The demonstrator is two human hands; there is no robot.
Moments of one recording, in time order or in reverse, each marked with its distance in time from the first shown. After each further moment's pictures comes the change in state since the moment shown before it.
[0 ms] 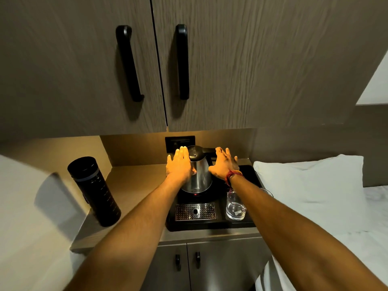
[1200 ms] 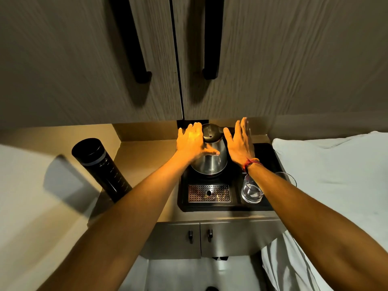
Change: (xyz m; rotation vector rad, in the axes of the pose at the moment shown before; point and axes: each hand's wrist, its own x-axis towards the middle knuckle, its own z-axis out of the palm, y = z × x) left_hand 0.035 -0.020 0.008 -0.079 0.125 0.110; right_hand 0.048 0.011 0.039 0.207 0.200 -0.014
